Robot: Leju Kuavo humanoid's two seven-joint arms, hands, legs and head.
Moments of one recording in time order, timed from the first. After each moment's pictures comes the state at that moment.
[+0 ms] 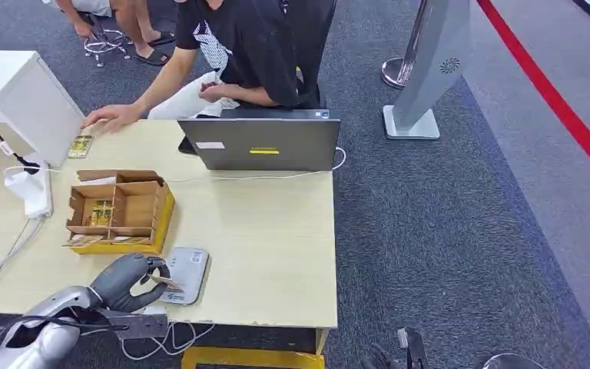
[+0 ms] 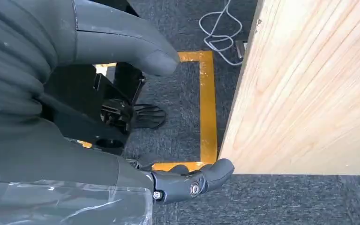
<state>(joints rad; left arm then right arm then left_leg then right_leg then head) -0.15 0.54 -0.23 -1.36 -0.68 -0.19 -0.38 -0.19 0.14 -0.63 -0.27 0.35 0.18 -0.43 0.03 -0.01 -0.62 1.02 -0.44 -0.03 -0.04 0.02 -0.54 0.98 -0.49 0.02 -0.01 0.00</state>
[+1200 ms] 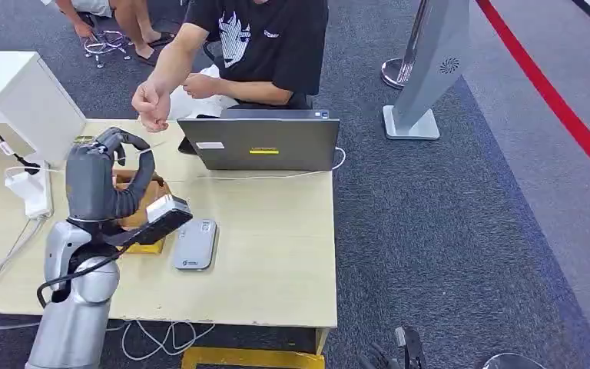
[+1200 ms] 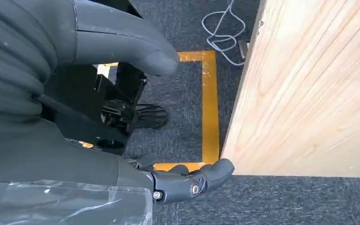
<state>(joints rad) -0.33 0.03 0.10 -1.64 -0.94 0.28 -0.40 -0.20 0.15 -0.63 -0.27 0.36 0.17 -0.42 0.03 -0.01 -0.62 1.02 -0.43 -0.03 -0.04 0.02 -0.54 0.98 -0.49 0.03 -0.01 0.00</state>
